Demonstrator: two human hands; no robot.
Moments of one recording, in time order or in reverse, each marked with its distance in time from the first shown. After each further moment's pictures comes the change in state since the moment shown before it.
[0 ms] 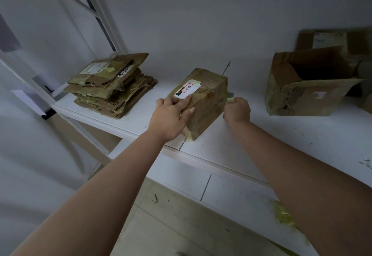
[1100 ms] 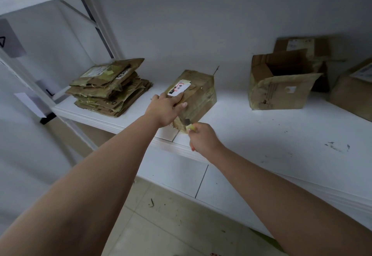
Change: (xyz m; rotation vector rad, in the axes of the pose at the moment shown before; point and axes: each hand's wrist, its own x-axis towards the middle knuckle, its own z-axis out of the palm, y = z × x) left_hand 0.007 0.001 -0.005 0.125 -0.116 -0.007; right_hand -0.113 0.020 -0.003 -0.017 -0.468 -0.184
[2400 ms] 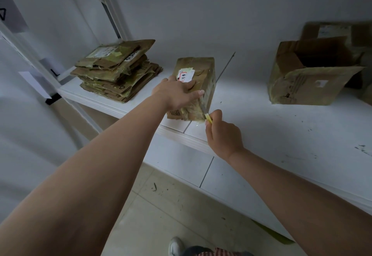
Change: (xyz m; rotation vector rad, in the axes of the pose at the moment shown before) left_hand -0.004 0.004 -0.029 0.081 -0.108 -0.039; right_hand 0.013 0.035 0.002 -0.716 0.208 -0.462
